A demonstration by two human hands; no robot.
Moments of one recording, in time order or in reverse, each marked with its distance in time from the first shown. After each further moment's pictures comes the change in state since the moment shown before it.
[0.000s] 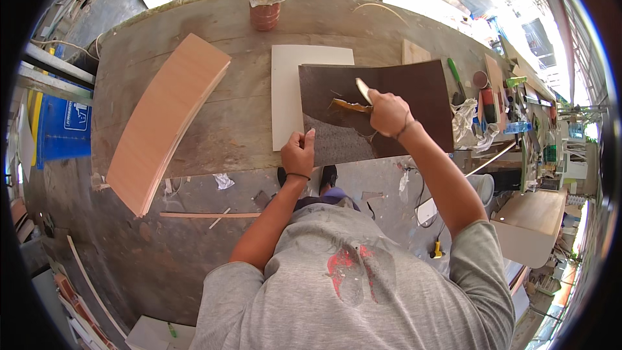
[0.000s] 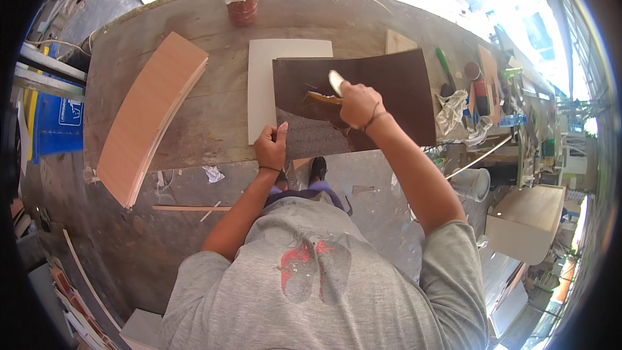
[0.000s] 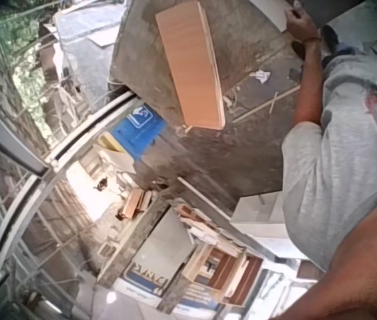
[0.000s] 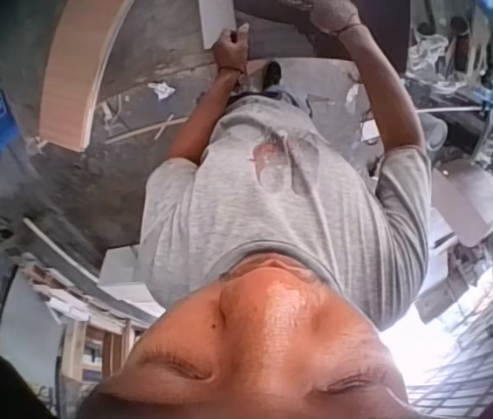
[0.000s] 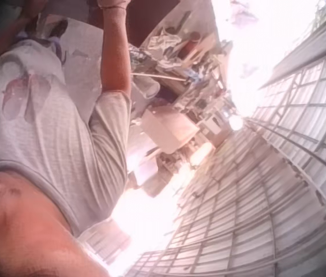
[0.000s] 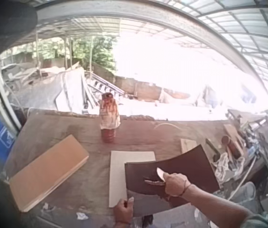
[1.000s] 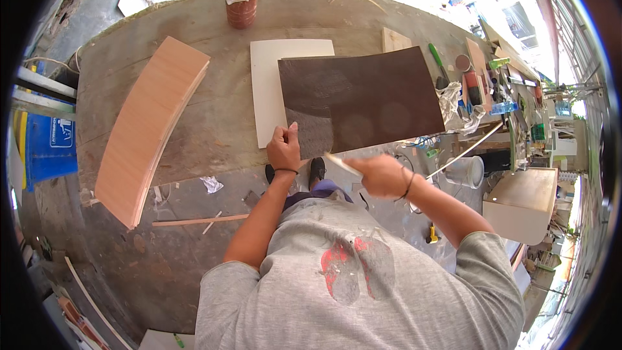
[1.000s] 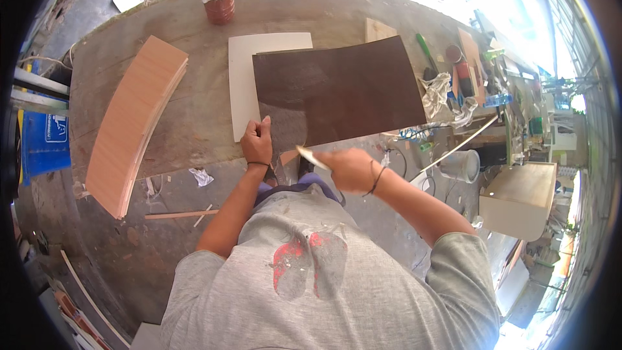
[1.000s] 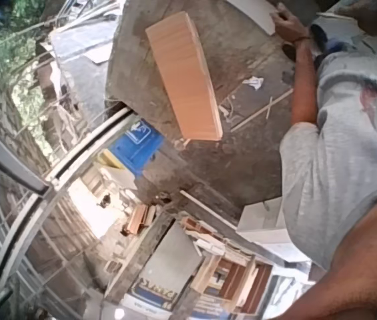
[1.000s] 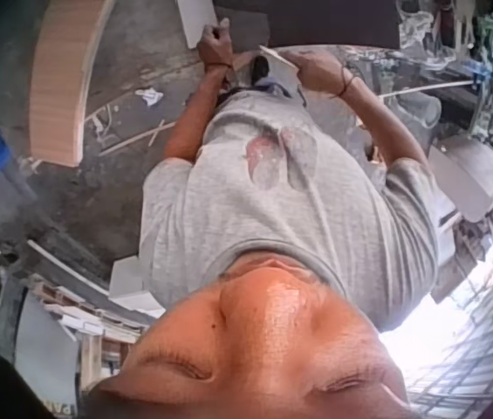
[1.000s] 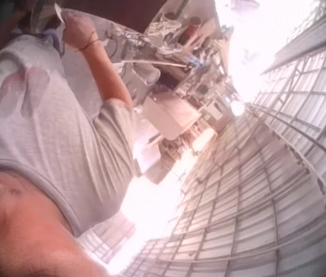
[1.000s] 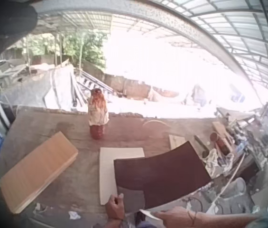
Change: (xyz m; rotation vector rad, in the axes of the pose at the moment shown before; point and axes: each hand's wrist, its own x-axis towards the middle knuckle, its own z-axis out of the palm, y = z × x) left_hand 0.005 -0.006 0.001 0.028 0.027 0.032; right_hand -0.125 -0.024 0.012 0.128 -0.424 -0.235
